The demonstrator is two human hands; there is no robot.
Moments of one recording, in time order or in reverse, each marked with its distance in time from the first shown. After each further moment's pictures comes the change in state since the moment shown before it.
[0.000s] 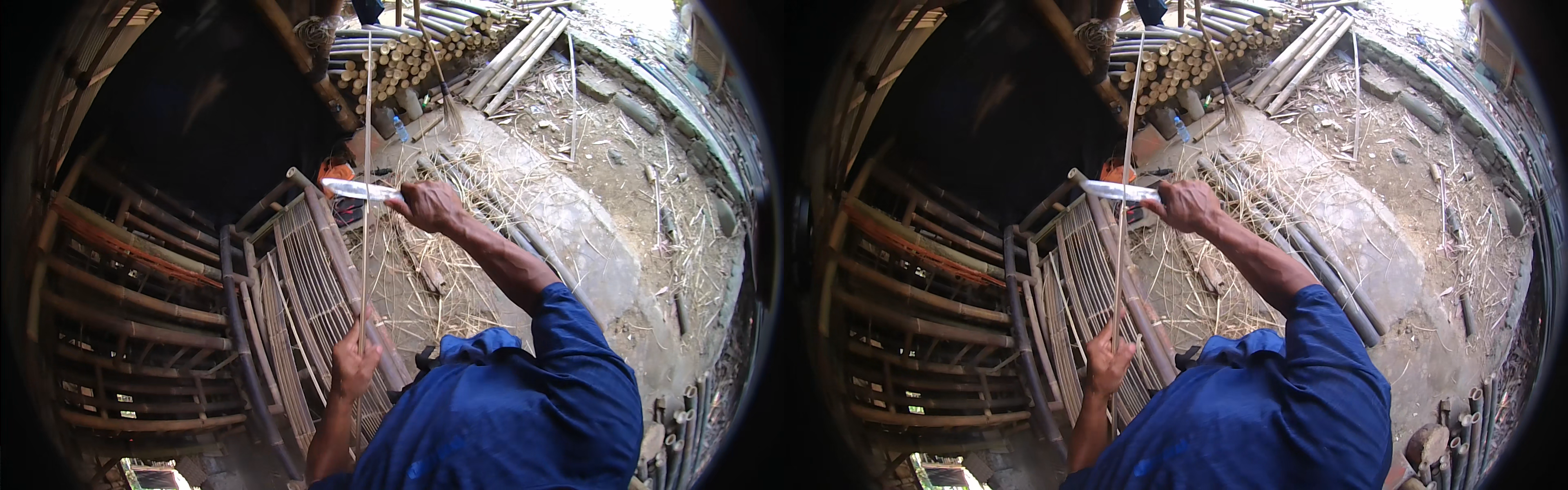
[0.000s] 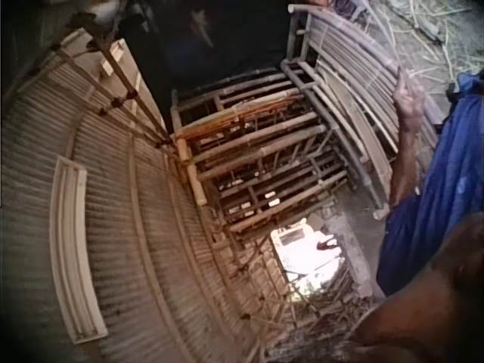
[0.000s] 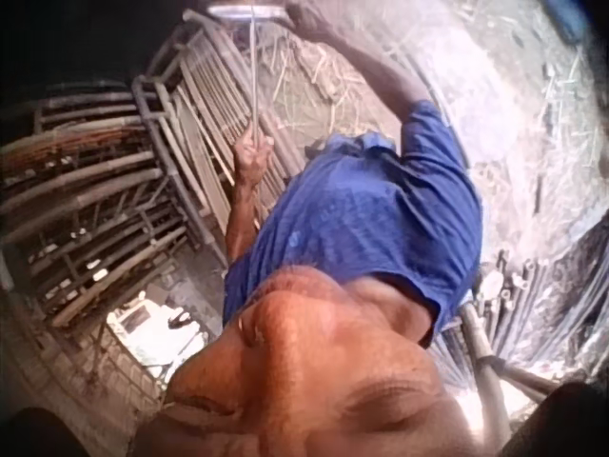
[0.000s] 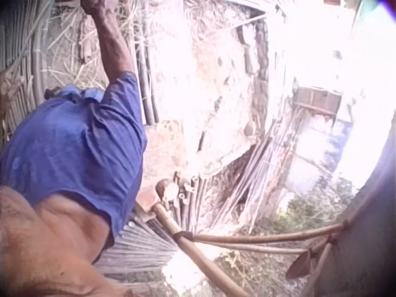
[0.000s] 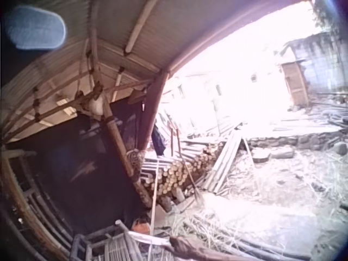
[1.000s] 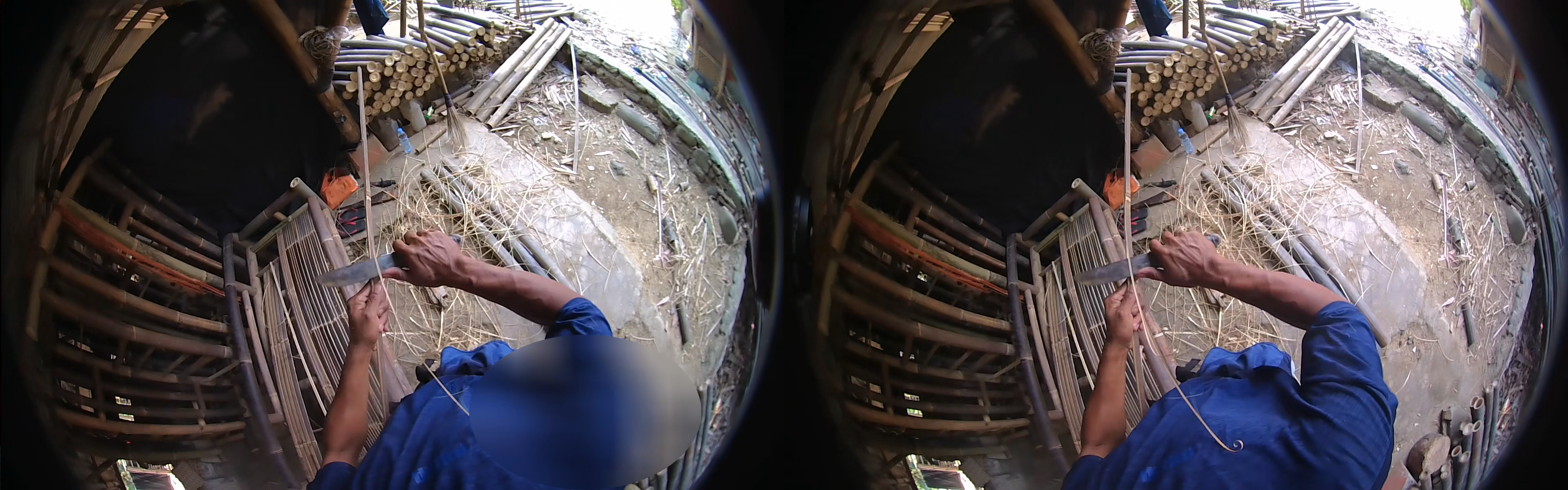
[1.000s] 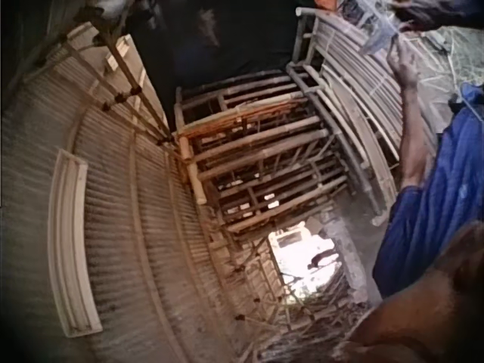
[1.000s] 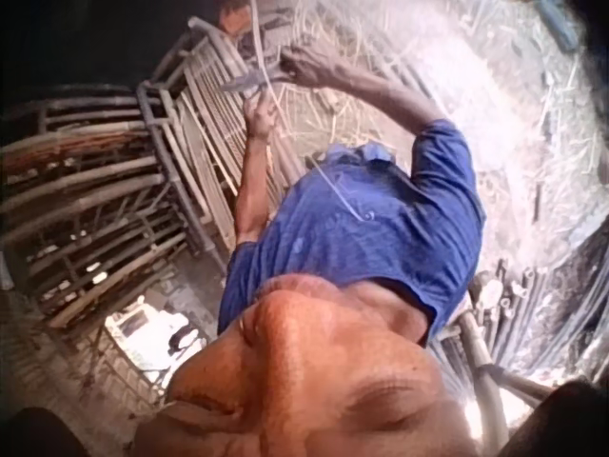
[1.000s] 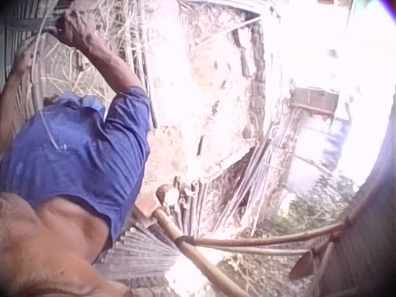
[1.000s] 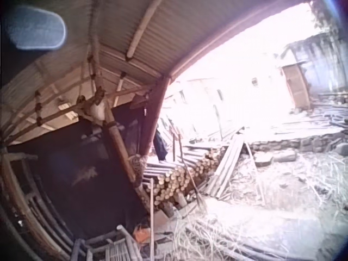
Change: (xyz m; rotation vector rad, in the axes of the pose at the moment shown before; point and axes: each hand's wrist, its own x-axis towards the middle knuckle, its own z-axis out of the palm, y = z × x) left_hand 0.108 -0.030 0.028 -0.354 0.110 -0.069; right_hand -0.048 -0.029 0.012 -0.027 0.082 -0.339
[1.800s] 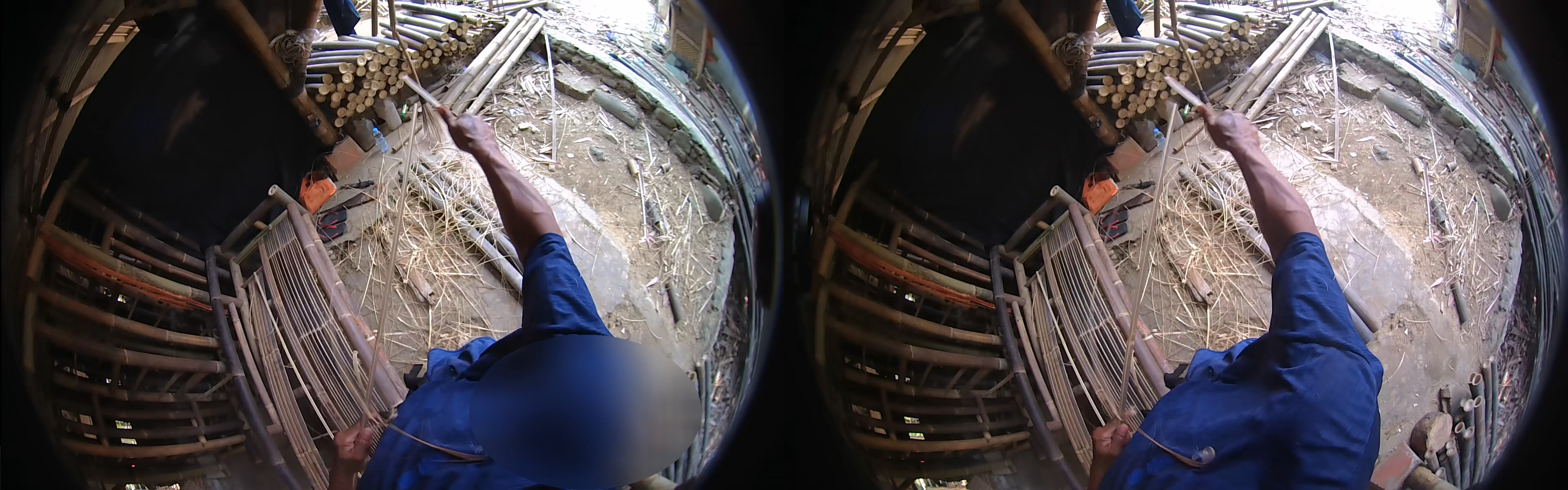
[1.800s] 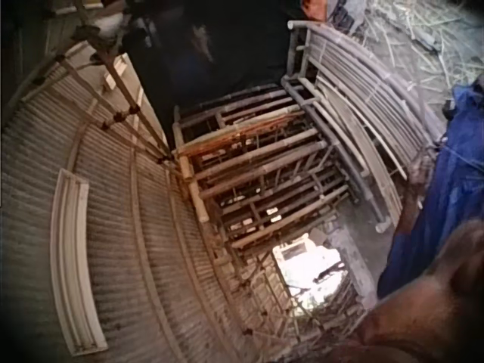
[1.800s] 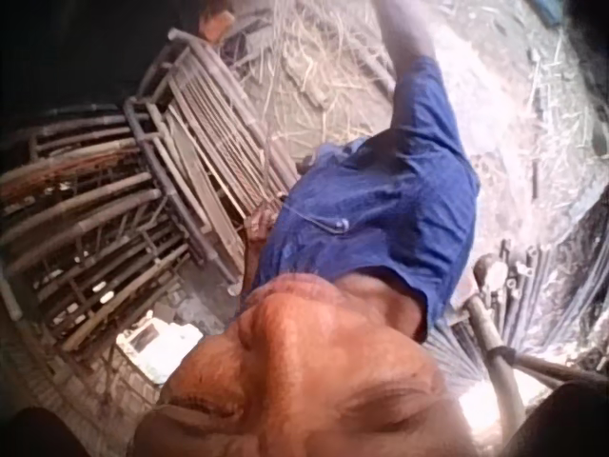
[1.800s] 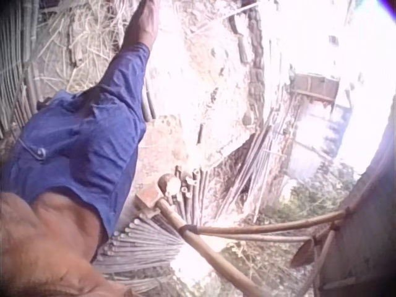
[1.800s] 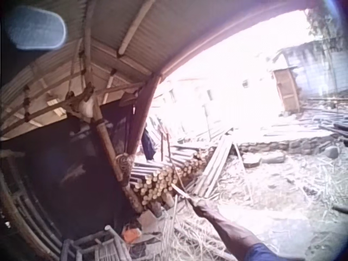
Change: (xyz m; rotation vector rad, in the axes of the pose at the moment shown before) left_hand -0.224 -0.022 -0.072 0.305 -0.082 -0.193; right_hand 0.067 0.222 -0.091 0.019 -0.026 1.037
